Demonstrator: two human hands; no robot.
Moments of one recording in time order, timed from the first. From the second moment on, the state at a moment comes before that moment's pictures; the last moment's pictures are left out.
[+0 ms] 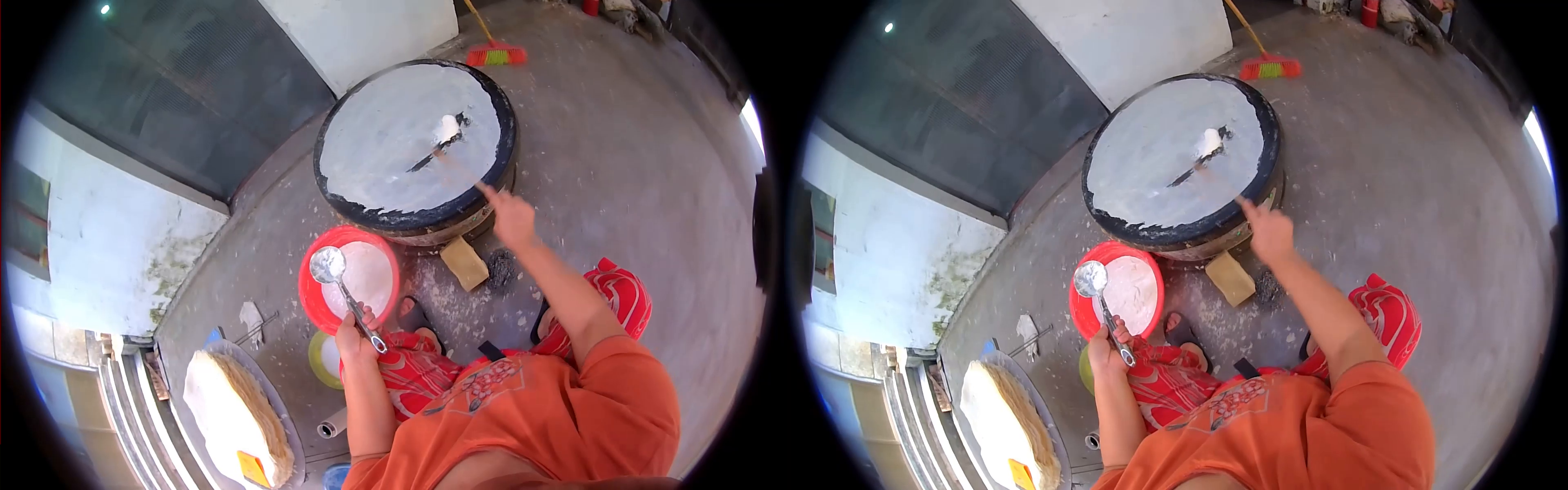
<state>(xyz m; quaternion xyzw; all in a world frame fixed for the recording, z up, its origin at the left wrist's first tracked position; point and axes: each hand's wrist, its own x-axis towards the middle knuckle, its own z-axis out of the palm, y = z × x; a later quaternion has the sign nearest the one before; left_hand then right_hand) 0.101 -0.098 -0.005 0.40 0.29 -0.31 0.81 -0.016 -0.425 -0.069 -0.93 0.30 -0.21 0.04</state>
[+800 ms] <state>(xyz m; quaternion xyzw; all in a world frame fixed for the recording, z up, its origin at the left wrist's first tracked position) 0.105 -0.096 -0.013 0.32 0.31 -0.32 0.84 -0.052 -0.551 -0.136 -0.74 0.43 -0.22 0.46</state>
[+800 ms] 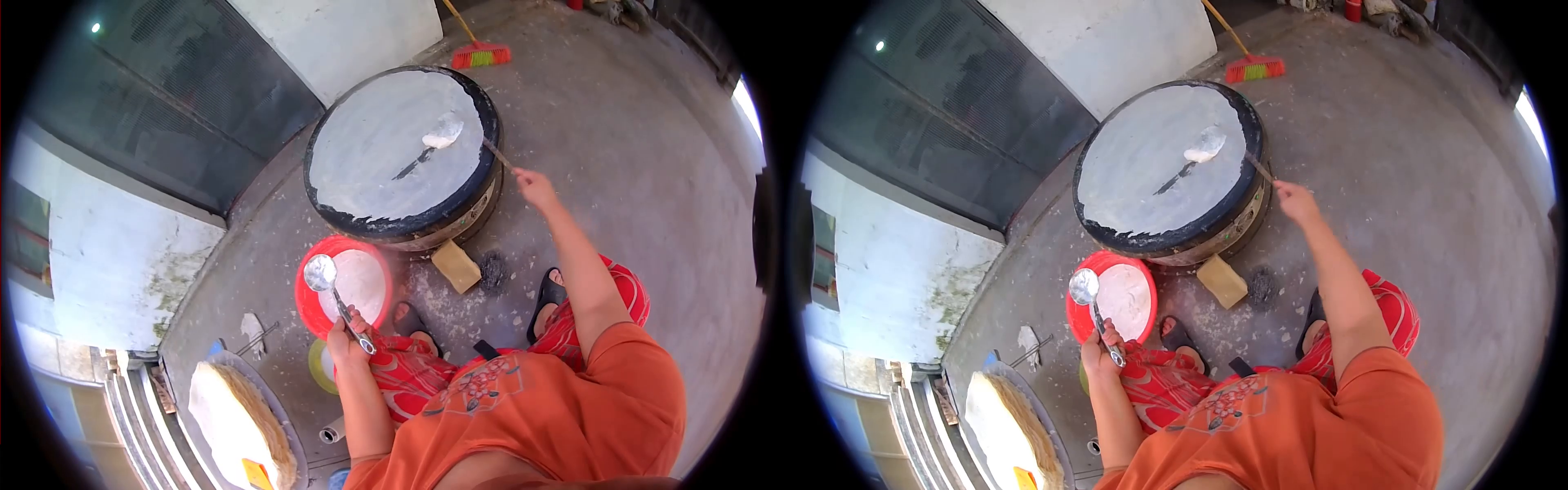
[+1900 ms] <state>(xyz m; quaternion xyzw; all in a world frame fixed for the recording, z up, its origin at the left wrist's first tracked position) 0.084 -0.215 -0.004 0.67 -0.04 -0.32 0.67 -0.024 -0.381 -0.113 -0.67 0.41 -0.22 0.58</state>
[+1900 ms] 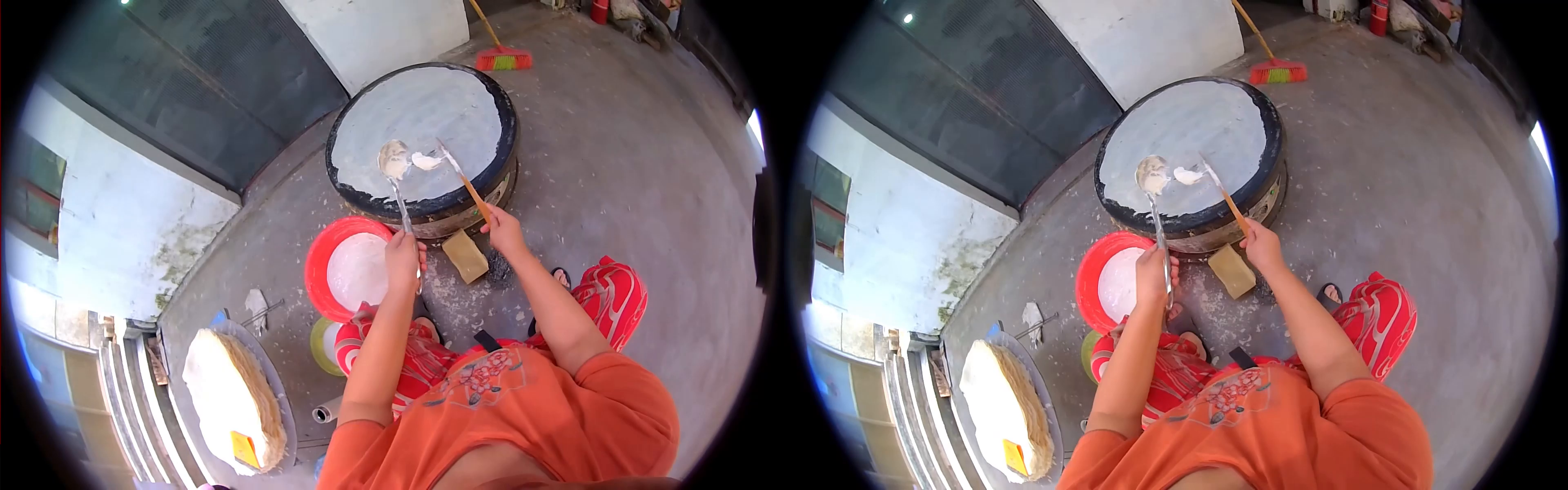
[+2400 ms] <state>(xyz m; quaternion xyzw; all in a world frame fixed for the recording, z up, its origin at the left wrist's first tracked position) 0.127 -0.197 0.029 -0.11 0.15 -0.58 0.79 -0.003 -0.391 -0.097 -0.67 0.37 -0.35 0.53</state>
